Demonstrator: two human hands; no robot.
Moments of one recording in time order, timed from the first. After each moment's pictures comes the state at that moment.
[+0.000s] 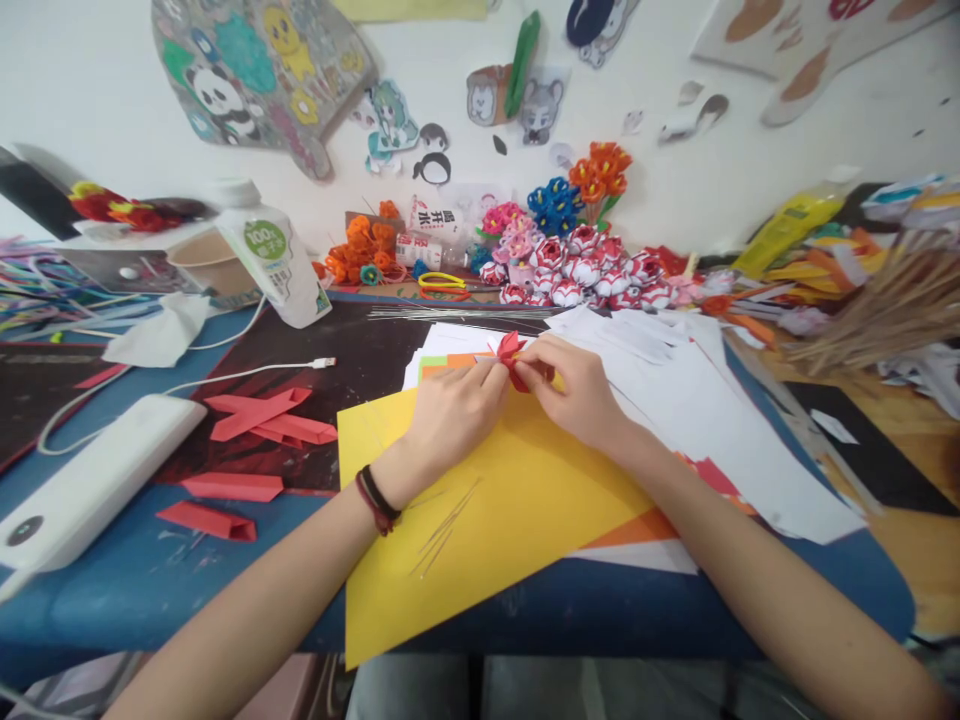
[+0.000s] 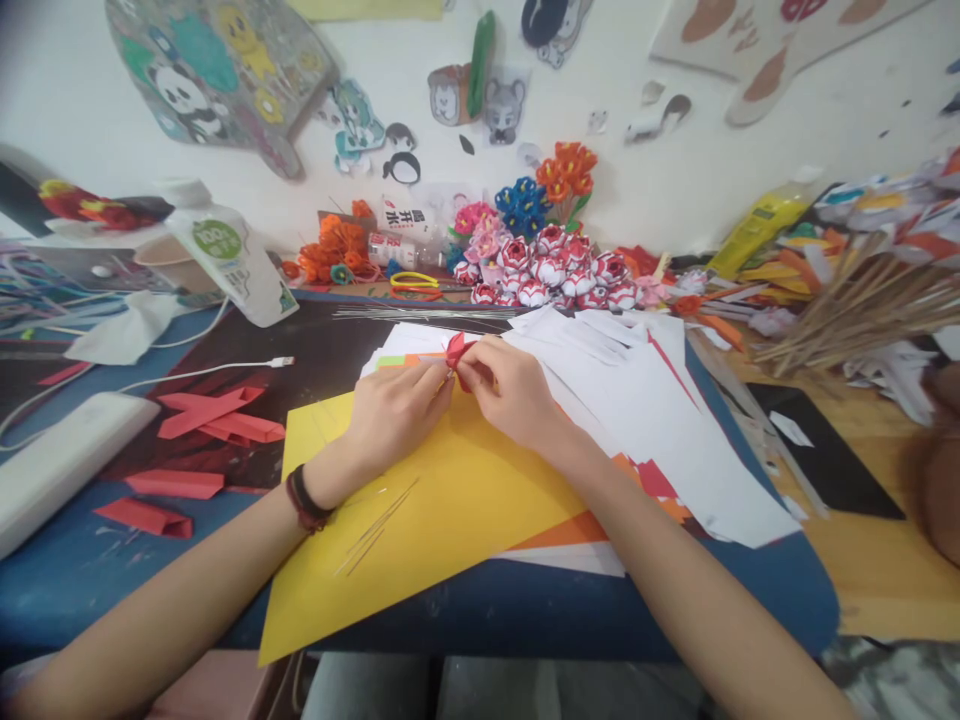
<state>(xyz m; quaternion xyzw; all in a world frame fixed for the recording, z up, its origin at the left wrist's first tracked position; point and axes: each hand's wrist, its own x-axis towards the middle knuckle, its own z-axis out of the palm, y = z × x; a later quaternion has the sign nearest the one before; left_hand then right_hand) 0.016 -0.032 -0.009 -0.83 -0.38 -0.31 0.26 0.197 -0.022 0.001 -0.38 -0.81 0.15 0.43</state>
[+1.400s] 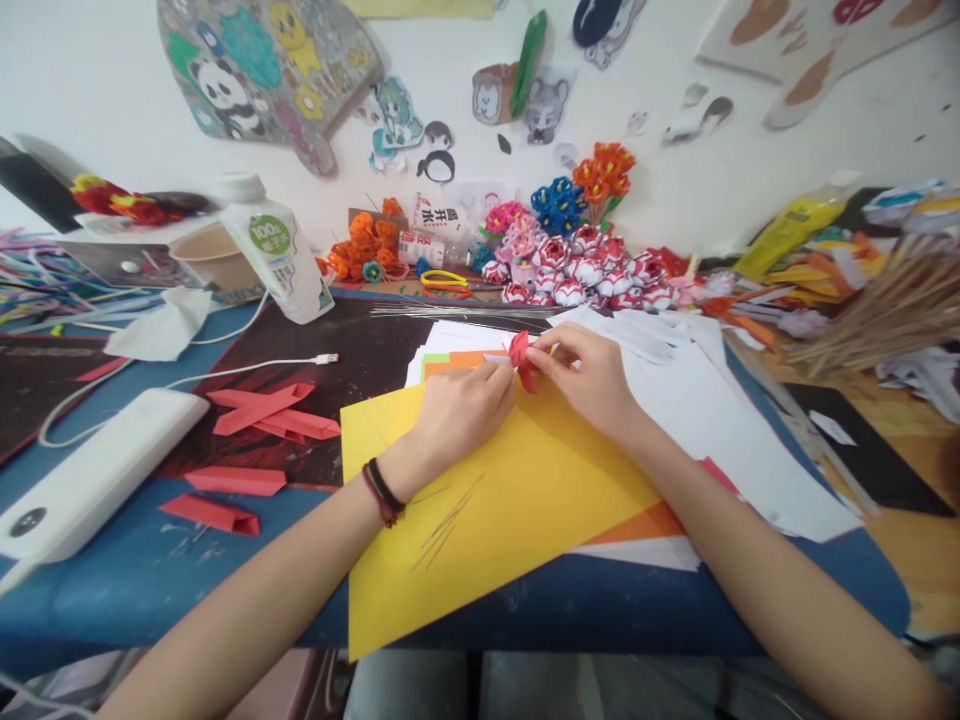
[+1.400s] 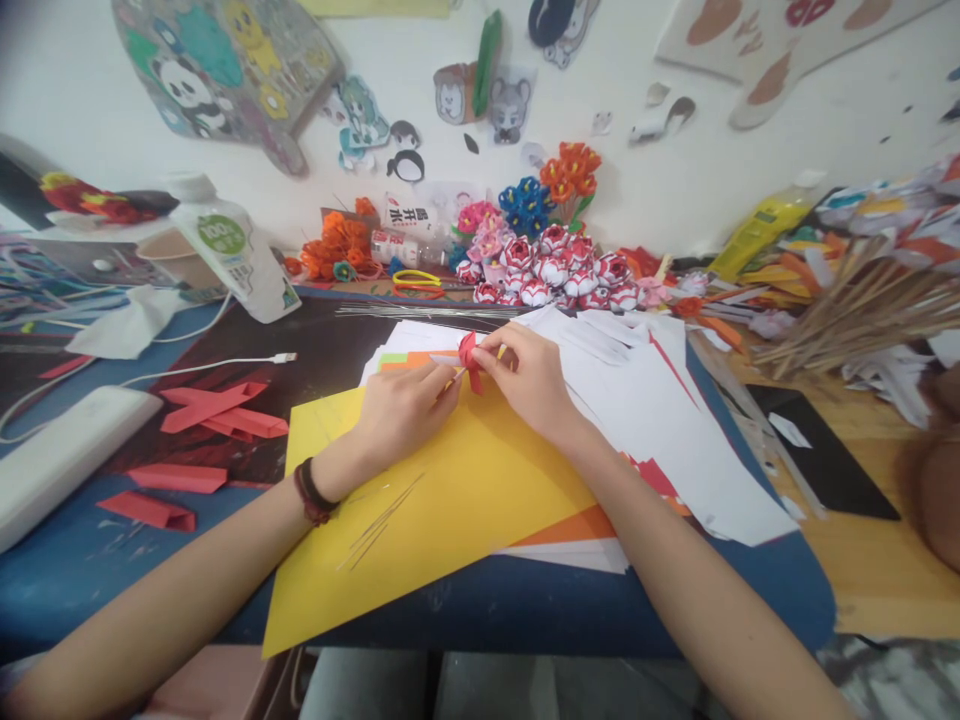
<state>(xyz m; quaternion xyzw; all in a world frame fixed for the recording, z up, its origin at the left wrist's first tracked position) 0.017 -0.033 -0.015 -0.84 -0.40 -0.30 0.18 0.207 -0.011 0.000 -0.45 -0.74 0.16 0.47</state>
